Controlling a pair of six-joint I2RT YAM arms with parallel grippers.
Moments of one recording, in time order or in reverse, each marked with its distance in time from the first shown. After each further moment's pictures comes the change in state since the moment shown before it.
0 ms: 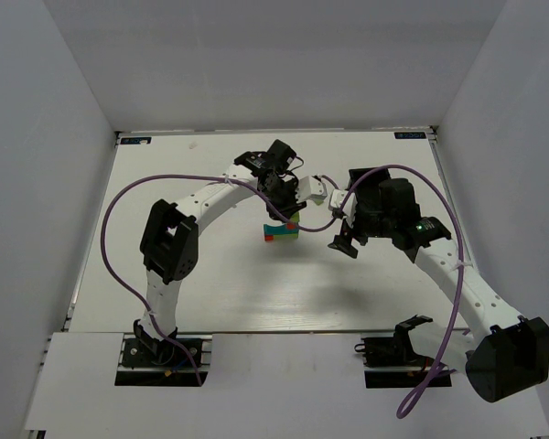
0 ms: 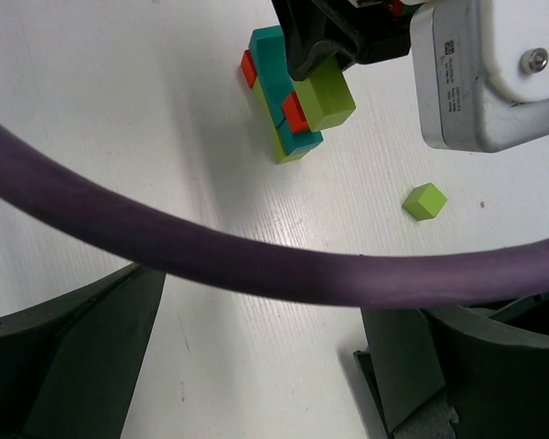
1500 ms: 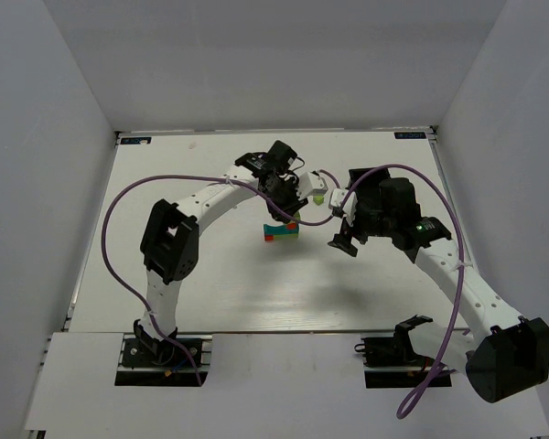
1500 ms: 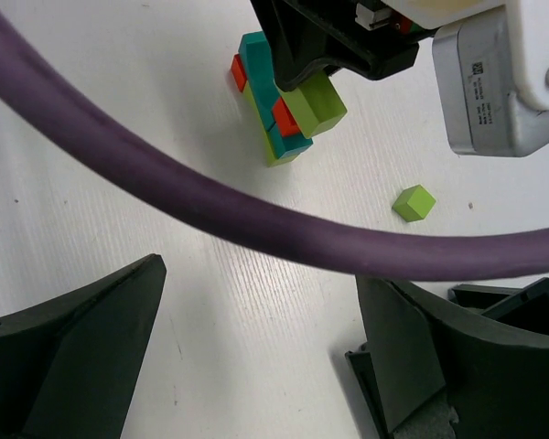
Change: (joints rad) left arm -0.005 -0.001 -0.011 0.030 -0.022 -0.159; right arm 0.001 -0.002 0.000 0.018 0.010 0.006
